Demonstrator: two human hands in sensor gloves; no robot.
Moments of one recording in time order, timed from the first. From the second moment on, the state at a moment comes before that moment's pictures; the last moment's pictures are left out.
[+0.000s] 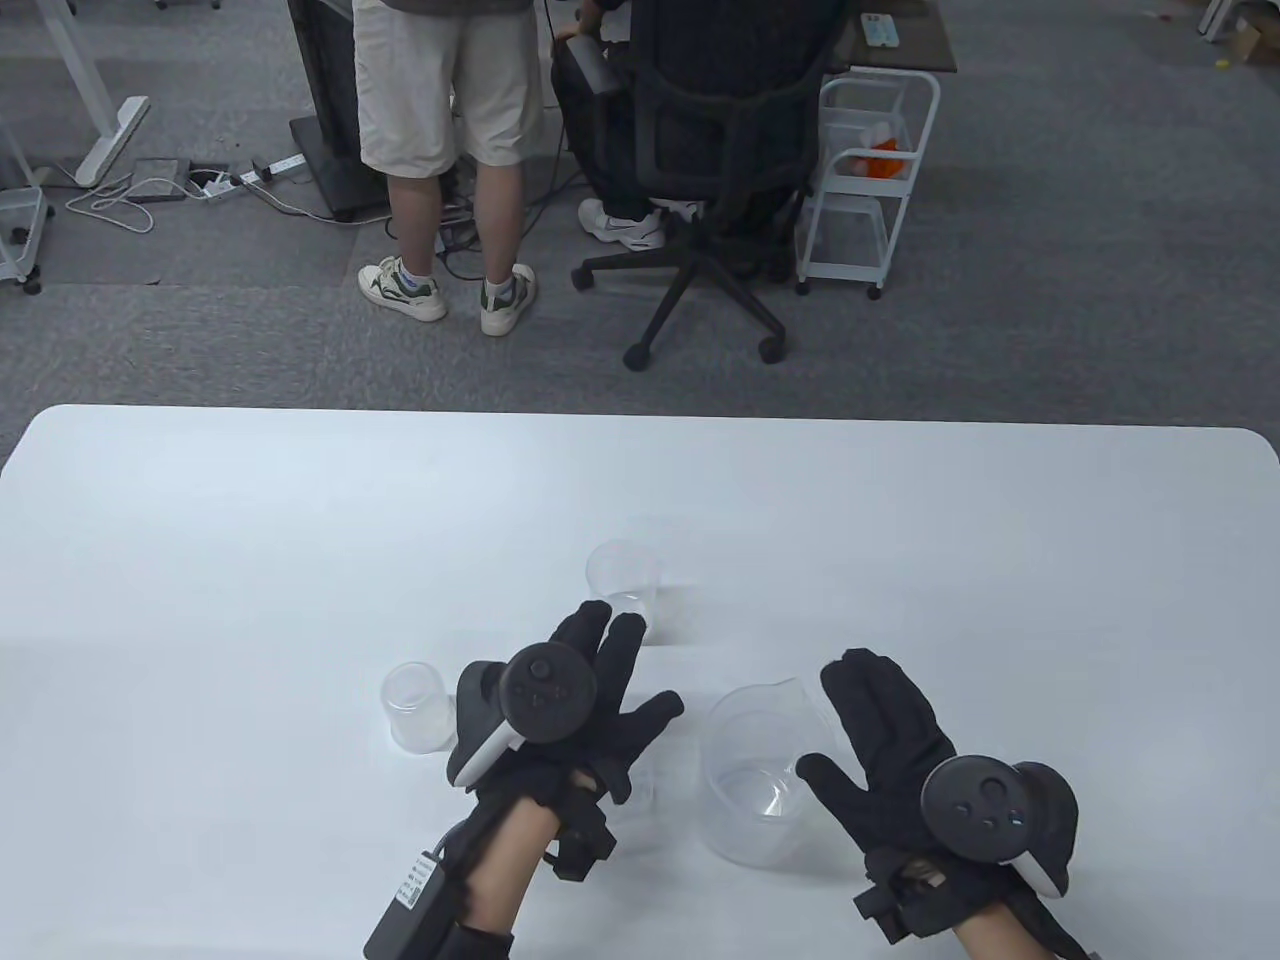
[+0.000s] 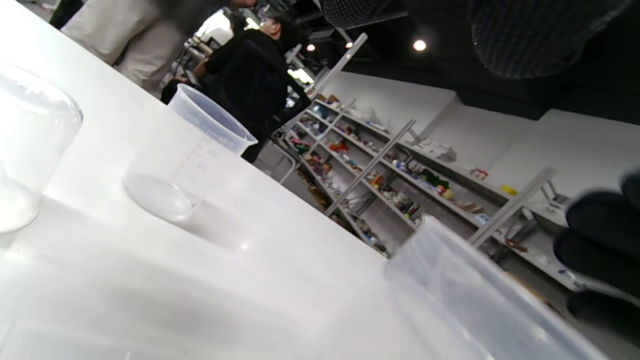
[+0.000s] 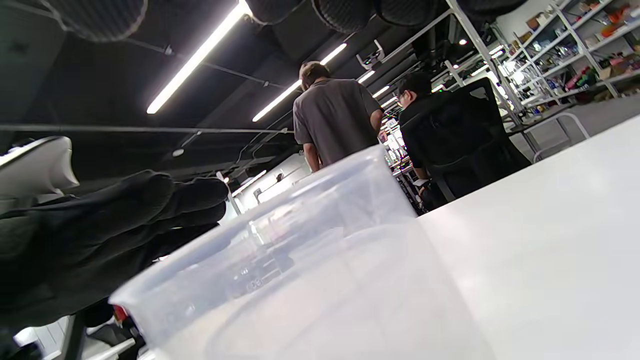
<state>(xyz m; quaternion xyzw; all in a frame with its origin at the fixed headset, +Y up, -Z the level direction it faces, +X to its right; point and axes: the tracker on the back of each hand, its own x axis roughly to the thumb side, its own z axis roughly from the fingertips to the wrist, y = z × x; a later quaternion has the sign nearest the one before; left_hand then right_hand) -0.101 -0.657 -0.328 -0.04 -0.16 0.32 0.93 0.215 -0.655 -0.256 0.18 -0.12 0.92 0.33</state>
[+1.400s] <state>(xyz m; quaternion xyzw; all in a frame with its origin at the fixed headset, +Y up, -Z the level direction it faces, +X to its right) -0.072 -0.716 -0.473 -0.14 0.03 0.18 0.97 0.241 -0.681 -0.237 0.15 -0.12 0.89 0.40</state>
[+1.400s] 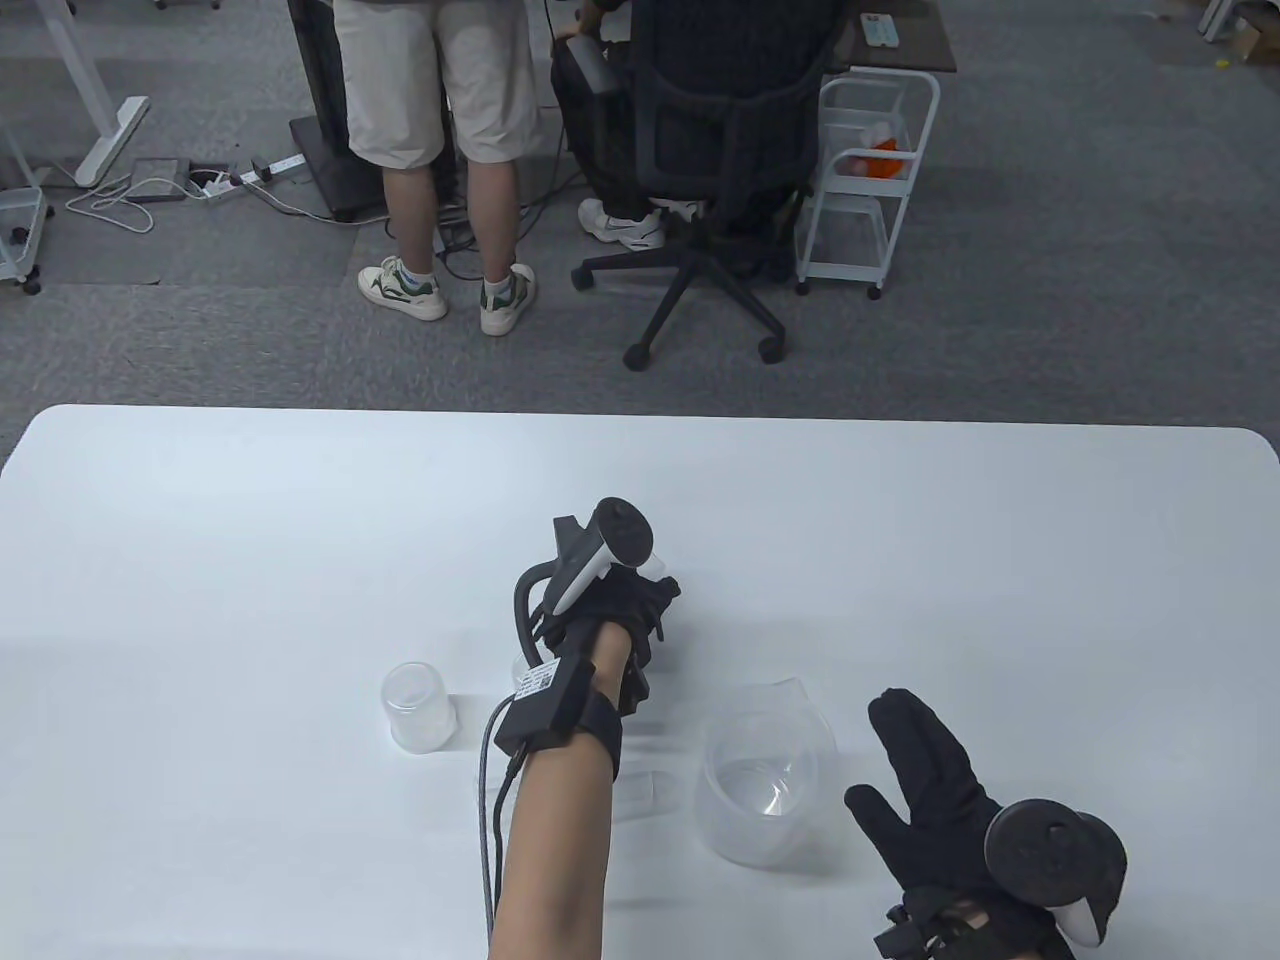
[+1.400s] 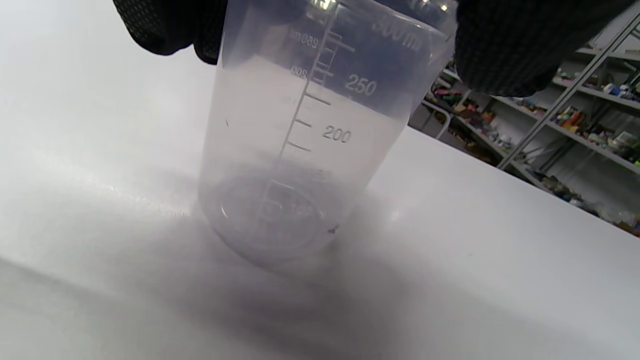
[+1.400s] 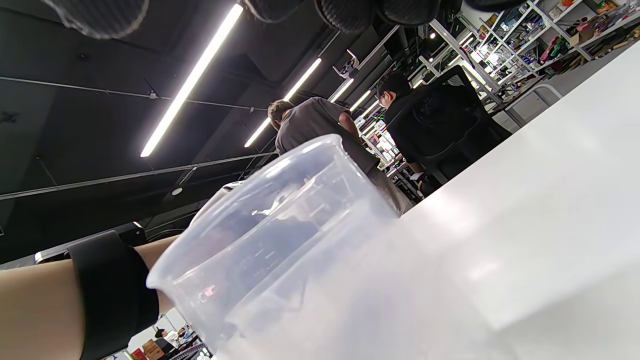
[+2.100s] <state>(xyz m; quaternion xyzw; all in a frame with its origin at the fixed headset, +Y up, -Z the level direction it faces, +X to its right) -0.065 -0.580 -0.386 -0.03 -0.14 0.22 0.96 0.242 -0.684 -0.239 0.15 -0.10 0.90 0.40</state>
